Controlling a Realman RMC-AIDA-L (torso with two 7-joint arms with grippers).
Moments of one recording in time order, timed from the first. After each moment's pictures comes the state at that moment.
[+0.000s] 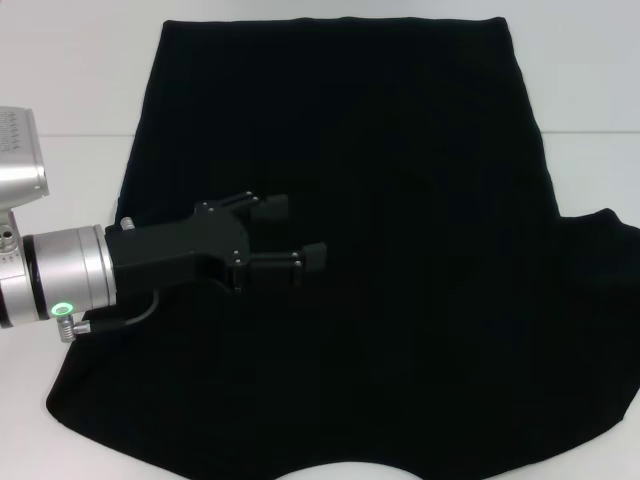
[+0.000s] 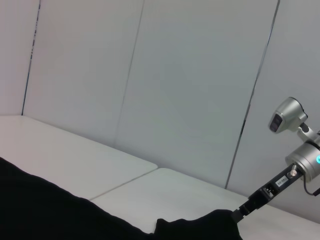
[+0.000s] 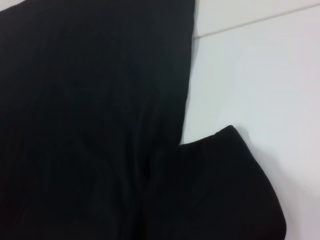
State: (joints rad) left arm -0.59 -2.13 0.61 0.64 1.94 1.55 -1.36; right arm 0.55 1.93 -0.52 -0.82 -2.50 -1.32 2.31
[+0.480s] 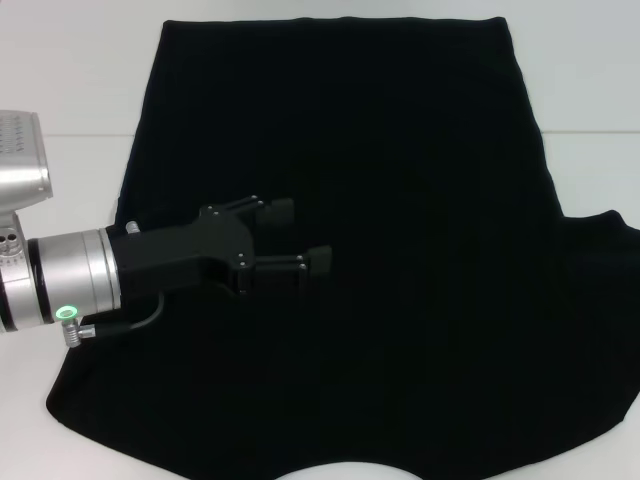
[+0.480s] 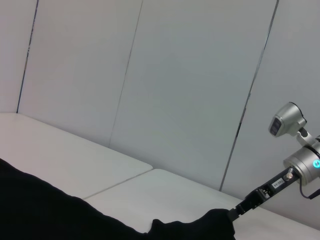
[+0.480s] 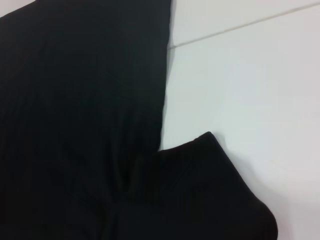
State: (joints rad) left arm -0.59 -2.14 0.61 0.64 1.94 1.56 -1.37; right arm 0.53 1.92 -0.48 -0.82 -2.50 -1.31 2.29
